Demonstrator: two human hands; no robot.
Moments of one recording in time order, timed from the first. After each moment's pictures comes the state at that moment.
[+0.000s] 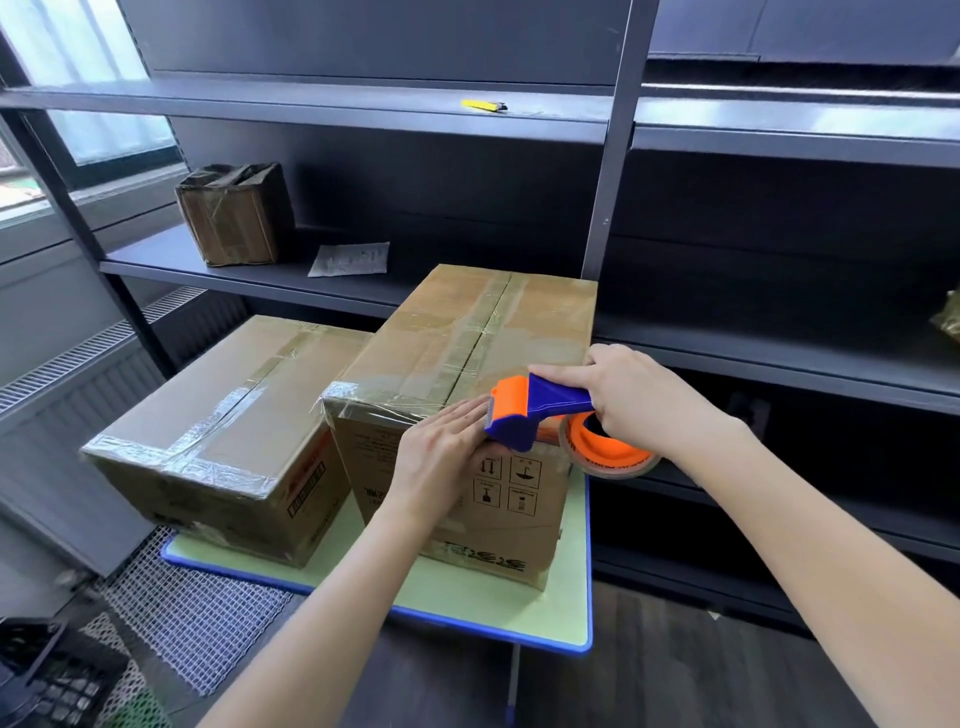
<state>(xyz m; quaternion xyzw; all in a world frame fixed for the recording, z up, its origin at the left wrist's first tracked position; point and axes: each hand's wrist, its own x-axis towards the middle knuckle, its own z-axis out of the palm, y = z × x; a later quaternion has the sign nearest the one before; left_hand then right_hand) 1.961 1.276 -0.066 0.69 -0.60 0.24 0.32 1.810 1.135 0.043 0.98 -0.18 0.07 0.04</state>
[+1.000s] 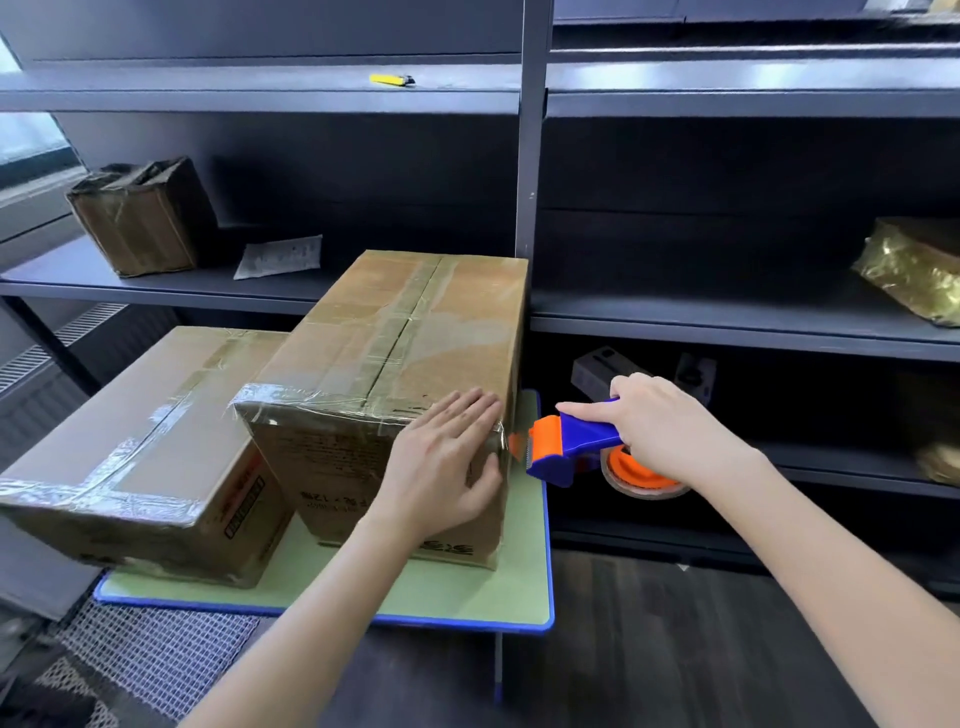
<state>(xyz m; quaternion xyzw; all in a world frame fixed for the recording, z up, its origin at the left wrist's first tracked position) 1.910 1.254 -0.054 0.70 -0.65 0.16 0.24 1.730 1.102 0.005 0.96 -0.25 -0.02 0.10</state>
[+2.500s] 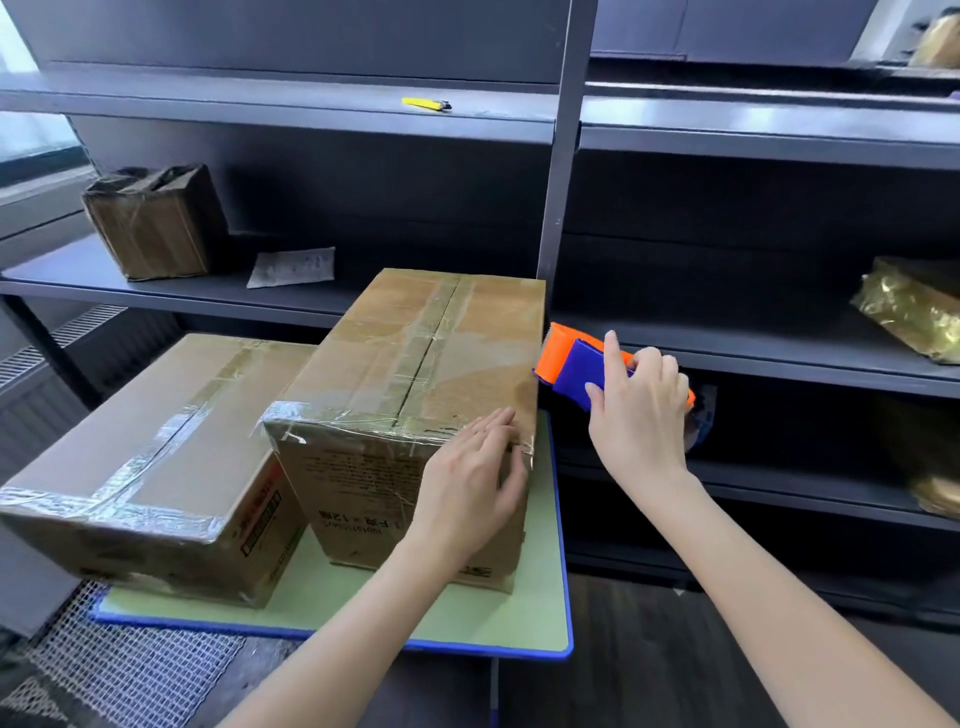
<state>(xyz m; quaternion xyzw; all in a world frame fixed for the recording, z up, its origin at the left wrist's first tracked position) 1.912 1.256 -0.047 0.71 -0.59 0.13 0.37 1.799 1.132 -0.002 0.84 -0.44 0.30 0.10</state>
